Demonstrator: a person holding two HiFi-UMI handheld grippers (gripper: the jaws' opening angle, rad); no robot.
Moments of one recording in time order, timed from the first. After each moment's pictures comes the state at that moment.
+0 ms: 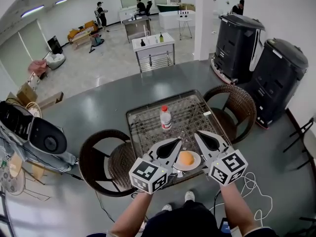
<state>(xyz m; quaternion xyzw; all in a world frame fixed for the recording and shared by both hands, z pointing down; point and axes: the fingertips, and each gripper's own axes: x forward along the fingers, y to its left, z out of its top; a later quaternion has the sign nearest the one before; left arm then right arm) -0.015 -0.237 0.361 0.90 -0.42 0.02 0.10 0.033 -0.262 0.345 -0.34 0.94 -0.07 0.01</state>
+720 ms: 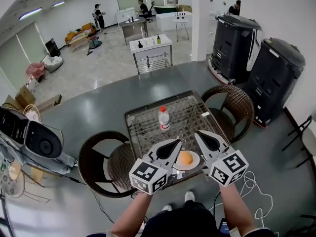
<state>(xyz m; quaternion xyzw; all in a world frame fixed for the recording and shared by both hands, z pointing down) -0.009 -0.233 0.359 0.90 -0.42 0.02 0.09 0.041 -0.258 0.334 -0.35 0.94 -0.06 0.02</state>
